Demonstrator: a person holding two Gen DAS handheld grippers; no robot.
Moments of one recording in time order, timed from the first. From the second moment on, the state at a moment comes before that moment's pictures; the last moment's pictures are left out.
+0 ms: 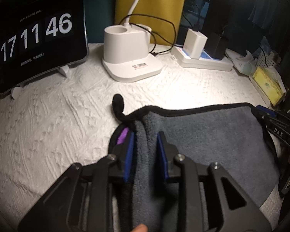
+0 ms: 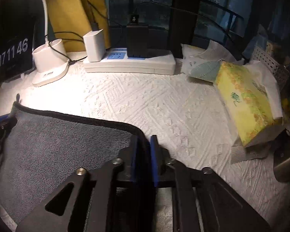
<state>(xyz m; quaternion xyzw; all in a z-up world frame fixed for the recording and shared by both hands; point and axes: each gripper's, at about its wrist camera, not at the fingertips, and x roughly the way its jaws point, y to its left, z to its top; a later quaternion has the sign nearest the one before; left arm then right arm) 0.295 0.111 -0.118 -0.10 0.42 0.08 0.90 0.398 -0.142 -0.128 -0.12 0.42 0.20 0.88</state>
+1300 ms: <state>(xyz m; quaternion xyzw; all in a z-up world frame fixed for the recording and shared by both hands) 0.168 0.065 -0.047 -0.09 0.32 0.07 0.94 0.274 -0.164 -0.051 -0.08 0.37 0.21 0.90</state>
